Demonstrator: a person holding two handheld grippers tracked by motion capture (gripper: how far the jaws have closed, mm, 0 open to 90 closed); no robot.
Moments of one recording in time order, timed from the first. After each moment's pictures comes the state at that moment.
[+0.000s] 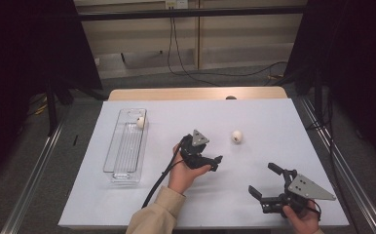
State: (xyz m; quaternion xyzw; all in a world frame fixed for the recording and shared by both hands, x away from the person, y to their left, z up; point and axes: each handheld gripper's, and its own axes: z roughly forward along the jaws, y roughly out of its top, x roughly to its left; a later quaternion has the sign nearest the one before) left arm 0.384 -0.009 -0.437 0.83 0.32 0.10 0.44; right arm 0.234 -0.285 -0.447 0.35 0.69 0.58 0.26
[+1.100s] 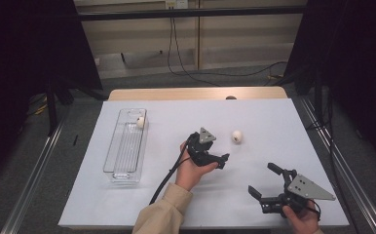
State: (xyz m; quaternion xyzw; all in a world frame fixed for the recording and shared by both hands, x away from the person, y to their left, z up) left arm 0.390 -0.030 -0.438 0.83 0.32 0.09 0.45; right arm 0.234 -0.284 -0.447 0.35 0.69 0.58 0.26
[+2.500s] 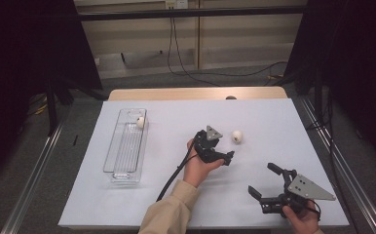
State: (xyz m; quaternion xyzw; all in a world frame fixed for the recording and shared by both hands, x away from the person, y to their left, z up) left arm 0.402 -0.050 -0.447 0.83 0.32 0.09 0.44; right arm 0.234 -0.284 -0.446 0.35 0.69 0.58 0.26
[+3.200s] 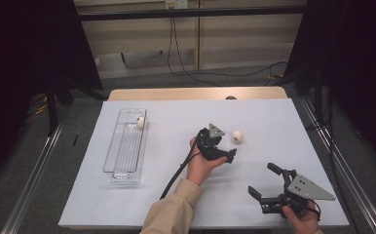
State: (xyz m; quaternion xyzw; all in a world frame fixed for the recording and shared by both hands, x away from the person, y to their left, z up) left arm 0.407 -0.060 -0.447 0.83 0.33 0.09 0.44; right arm 0.234 -0.284 -0.446 0.35 0.69 0.58 0.26
